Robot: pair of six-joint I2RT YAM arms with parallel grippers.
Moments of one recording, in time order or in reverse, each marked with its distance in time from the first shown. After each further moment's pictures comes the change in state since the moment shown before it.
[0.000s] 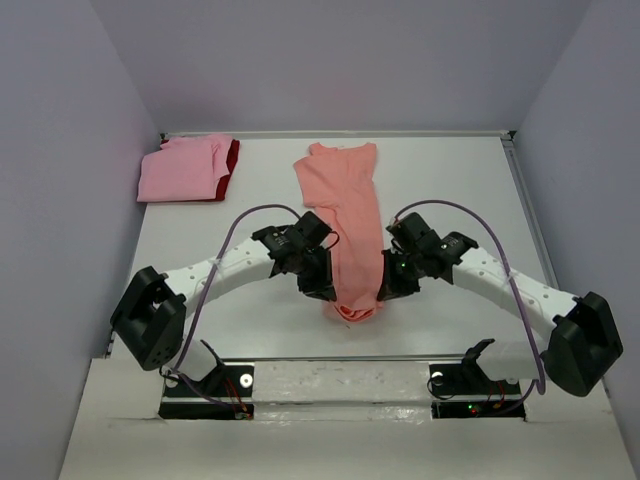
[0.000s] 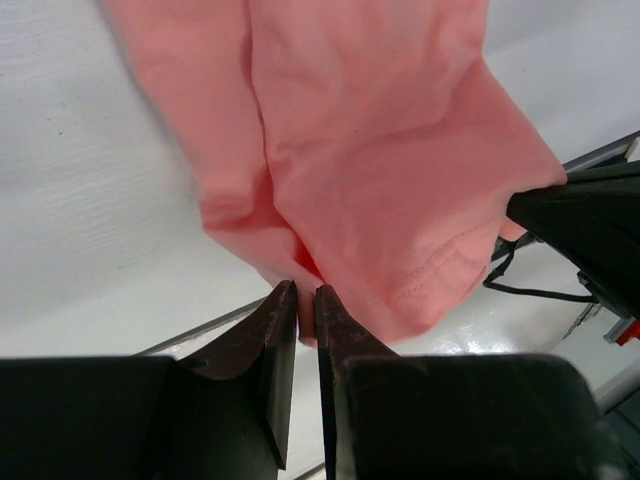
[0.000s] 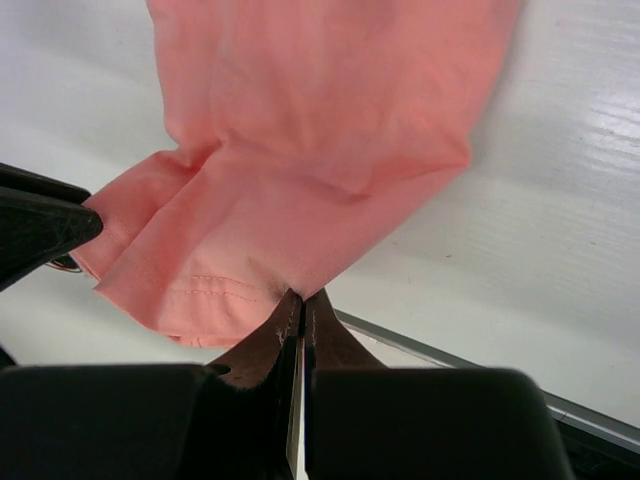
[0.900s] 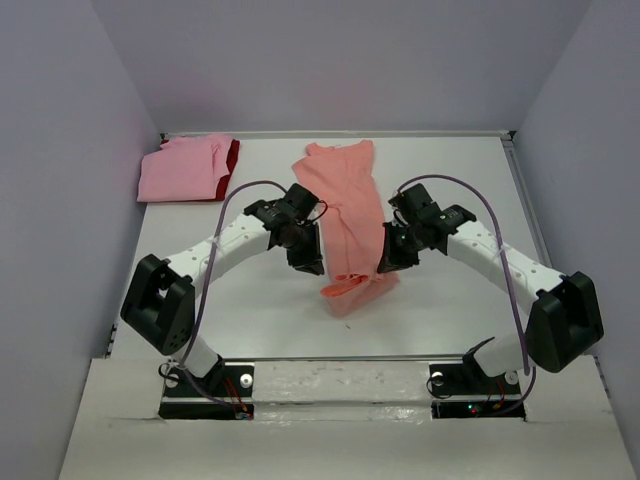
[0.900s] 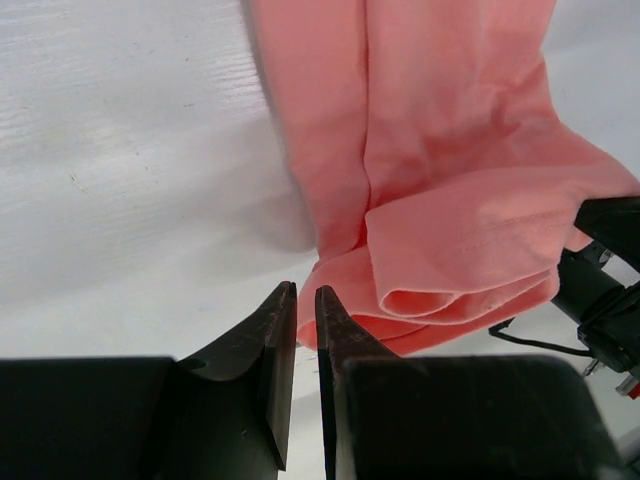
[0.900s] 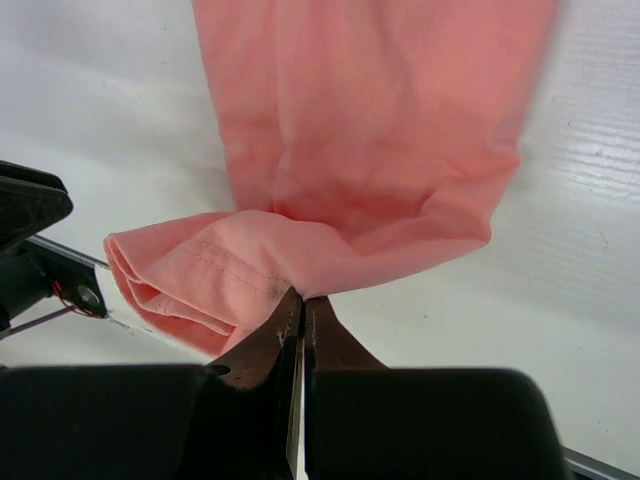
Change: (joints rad) left arm 0.159 0.090 0.159 -0.104 -0.032 0.143; right arm -0.126 0.146 0.187 -0.020 -0.008 -0.096
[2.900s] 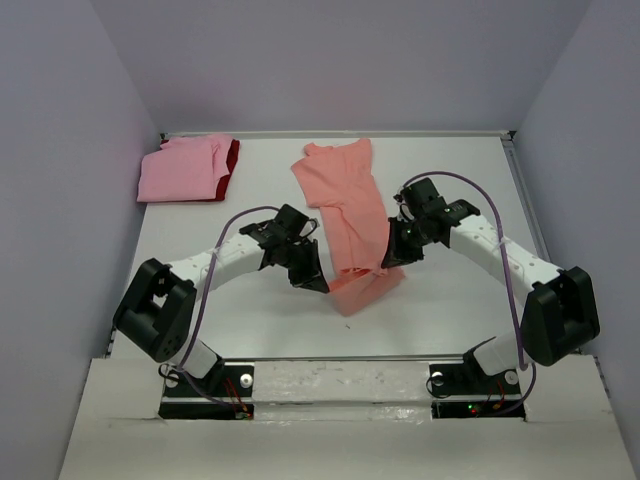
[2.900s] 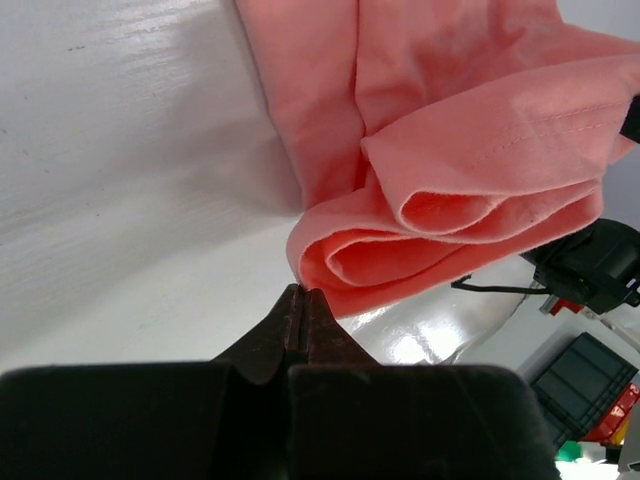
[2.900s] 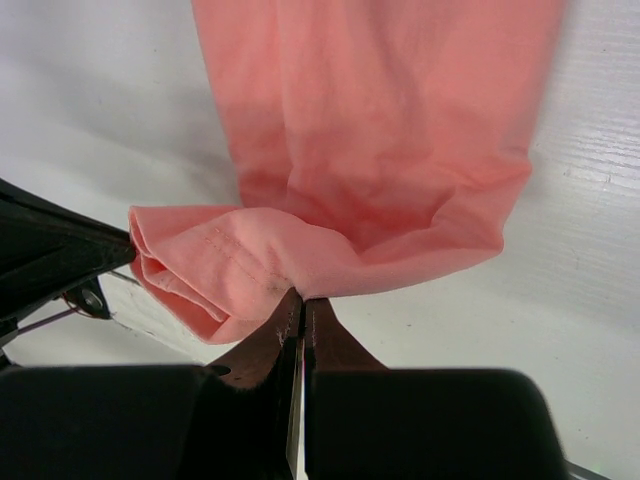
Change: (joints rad) left arm 0.023 -0.047 -0.266 0.276 0.242 -0.054; right arm -0.079 0.037 0.021 -0.001 -0.051 -0.051
